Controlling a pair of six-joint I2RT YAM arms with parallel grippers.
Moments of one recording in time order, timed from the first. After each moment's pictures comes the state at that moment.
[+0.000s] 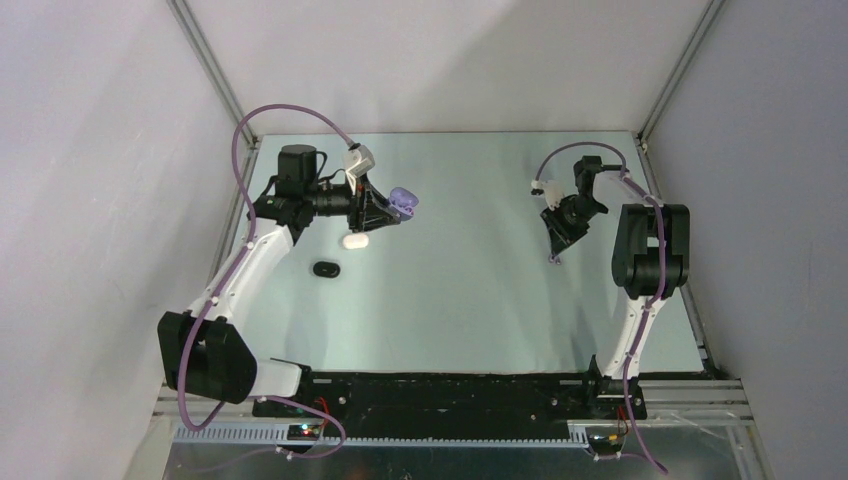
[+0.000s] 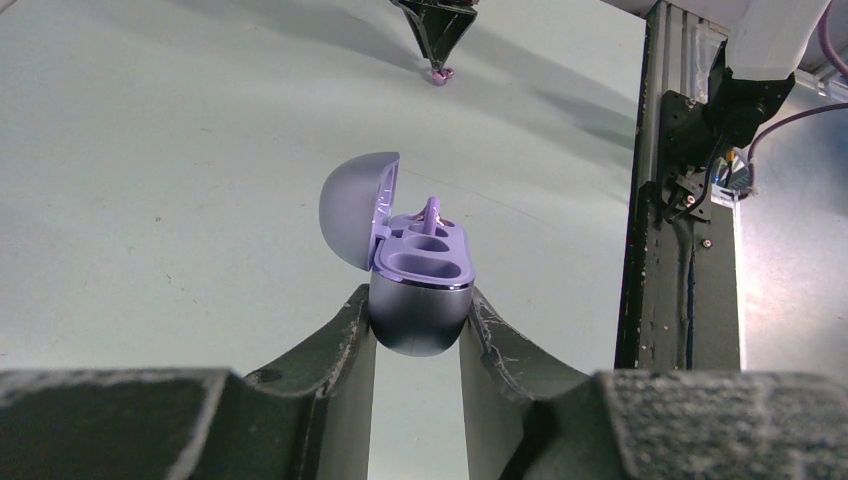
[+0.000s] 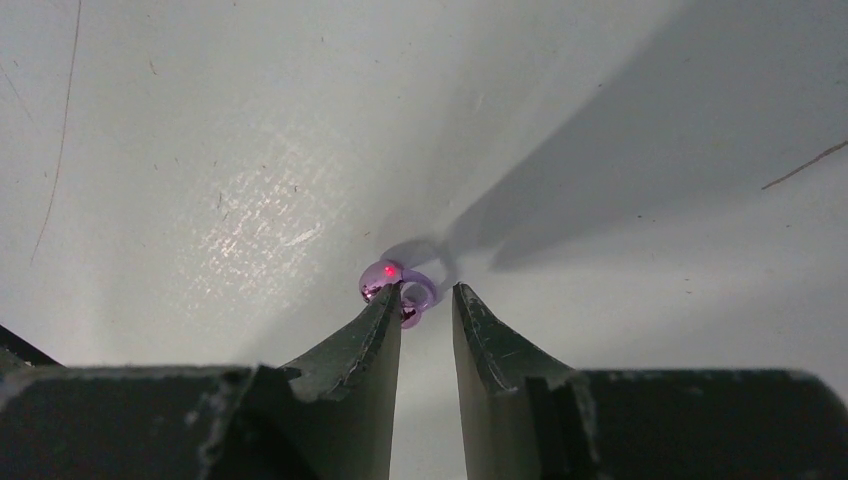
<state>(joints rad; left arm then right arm) -0.19 1.35 1.17 -0.41 1.07 0.31 -0.01 2.00 1.47 -0.95 -0.37 -0.71</state>
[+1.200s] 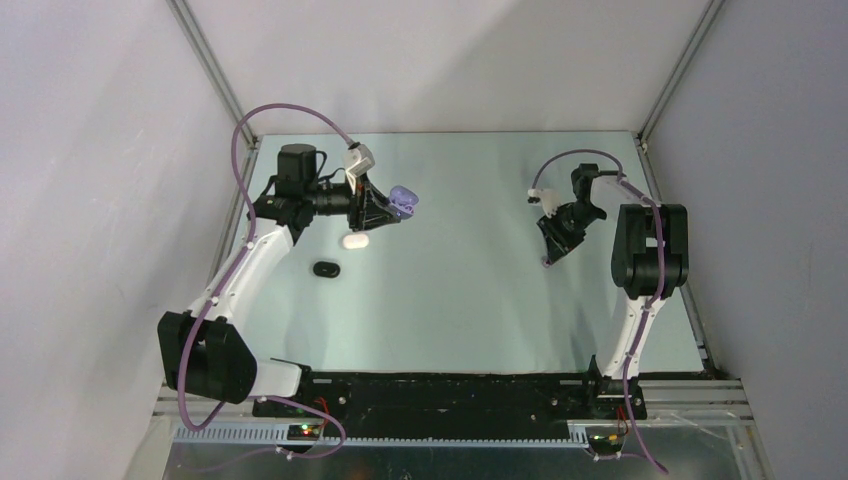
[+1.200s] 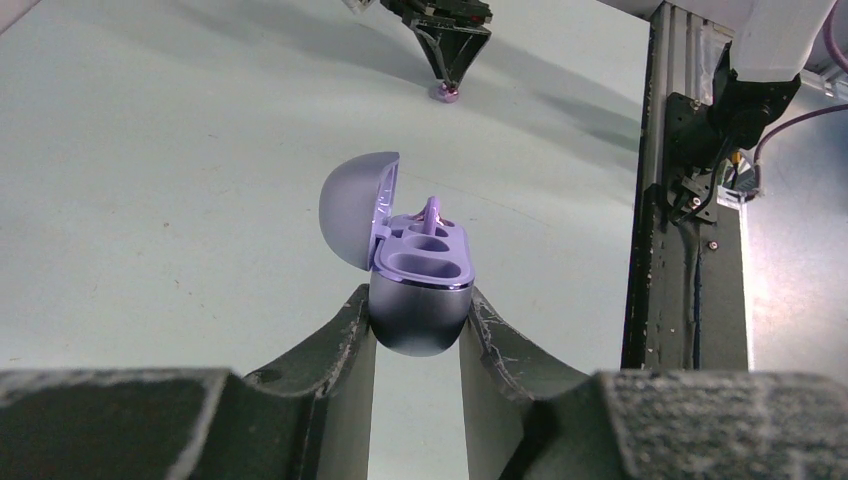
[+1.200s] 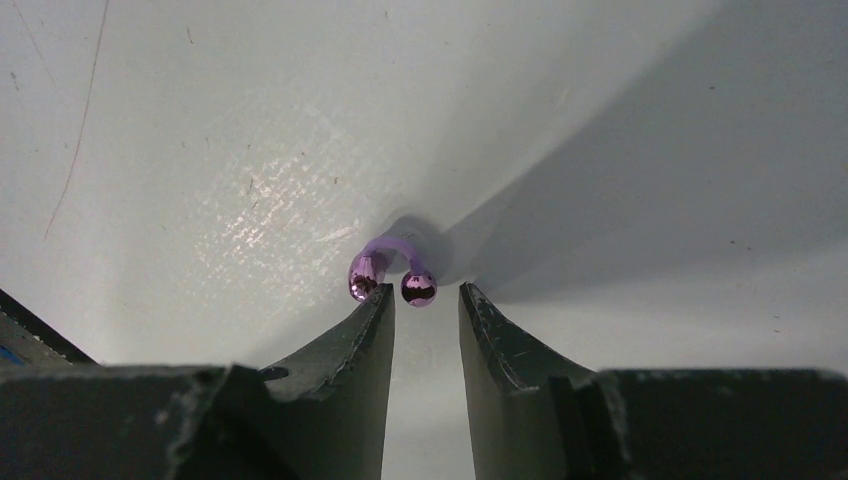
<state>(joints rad) -0.19 1.35 1.17 -0.39 1.06 0.31 0.00 2.00 1.42 -0.95 -0.41 -0.76</state>
